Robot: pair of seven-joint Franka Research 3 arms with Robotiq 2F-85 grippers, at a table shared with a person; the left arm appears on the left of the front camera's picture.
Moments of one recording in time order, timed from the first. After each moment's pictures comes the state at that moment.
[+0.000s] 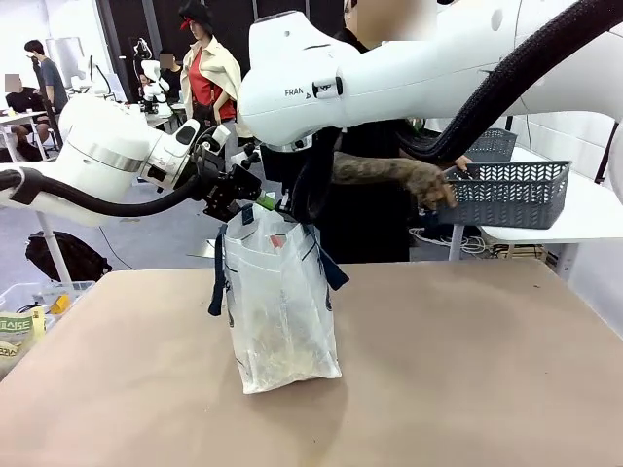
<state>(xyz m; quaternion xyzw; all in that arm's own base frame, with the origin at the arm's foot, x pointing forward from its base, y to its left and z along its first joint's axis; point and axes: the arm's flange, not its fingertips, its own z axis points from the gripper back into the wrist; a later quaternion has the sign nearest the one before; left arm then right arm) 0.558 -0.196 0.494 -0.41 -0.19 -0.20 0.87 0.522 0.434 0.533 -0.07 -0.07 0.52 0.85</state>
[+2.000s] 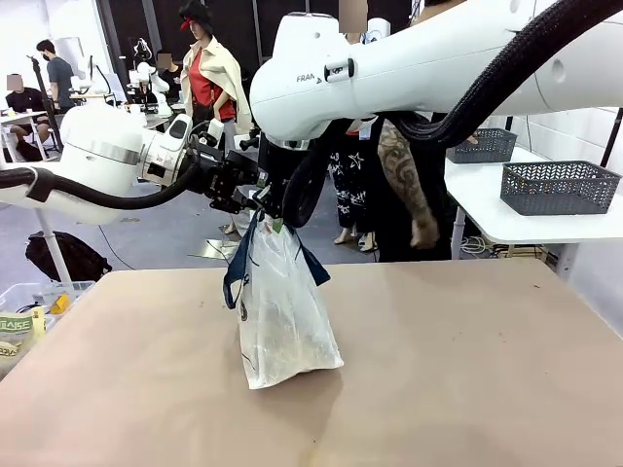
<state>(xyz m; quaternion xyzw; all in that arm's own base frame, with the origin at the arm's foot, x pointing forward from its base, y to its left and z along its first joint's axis) 0.583 -0.187 0.494 -0.50 -0.18 -0.17 0.83 0.519 0.438 0.535 0.07 -0.13 0.42 0.90</state>
